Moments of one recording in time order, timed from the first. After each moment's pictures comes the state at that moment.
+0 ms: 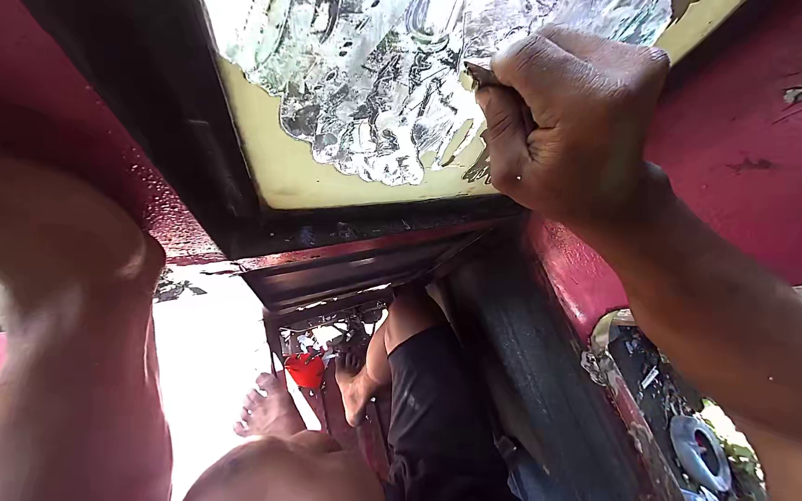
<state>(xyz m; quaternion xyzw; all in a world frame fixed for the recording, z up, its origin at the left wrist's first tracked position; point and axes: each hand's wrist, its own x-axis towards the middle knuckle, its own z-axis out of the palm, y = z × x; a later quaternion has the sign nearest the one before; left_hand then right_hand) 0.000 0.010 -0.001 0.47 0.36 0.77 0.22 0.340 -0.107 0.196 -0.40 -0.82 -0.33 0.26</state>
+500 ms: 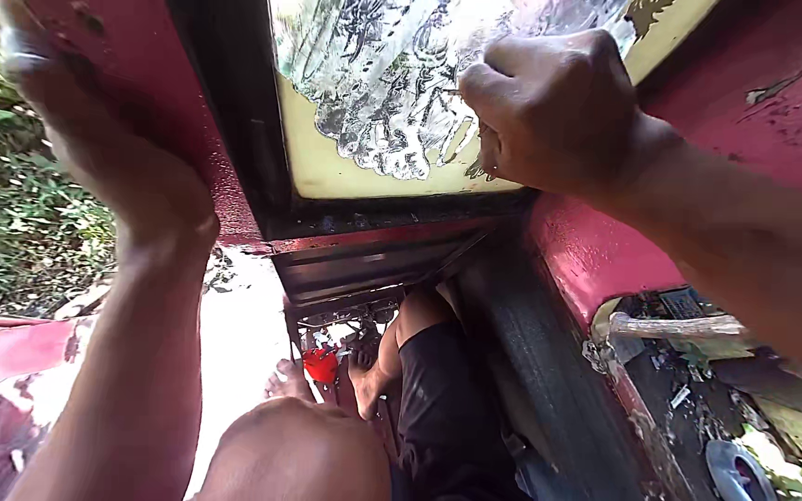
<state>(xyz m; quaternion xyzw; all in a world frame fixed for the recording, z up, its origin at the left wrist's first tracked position) 0.017 0.021 0.052 0.52 0.13 0.76 0.38 0.330 -0.110 0.223 -0.37 -0.87 -0.32 0.09</state>
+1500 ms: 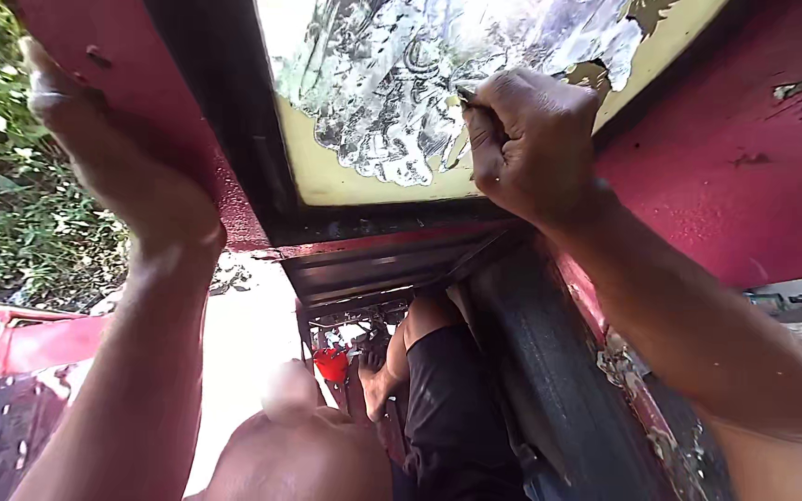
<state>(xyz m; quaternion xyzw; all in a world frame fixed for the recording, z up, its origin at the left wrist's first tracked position) 0.015 0.021 0.046 0.52 0.18 0.77 0.32 0.335 -0.105 0.179 -0.42 -0.80 -0.28 0.33</state>
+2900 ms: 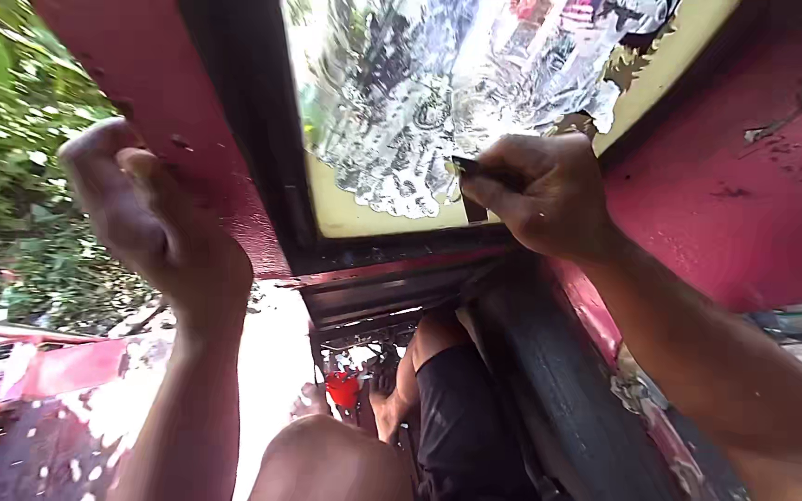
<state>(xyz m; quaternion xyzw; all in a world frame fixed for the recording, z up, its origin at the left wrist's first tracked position) 0.039 -0.071 0.104 0.57 0.36 0.73 0.10 0.343 -0.118 0.192 -0.40 -0.84 -0.01 0.37</state>
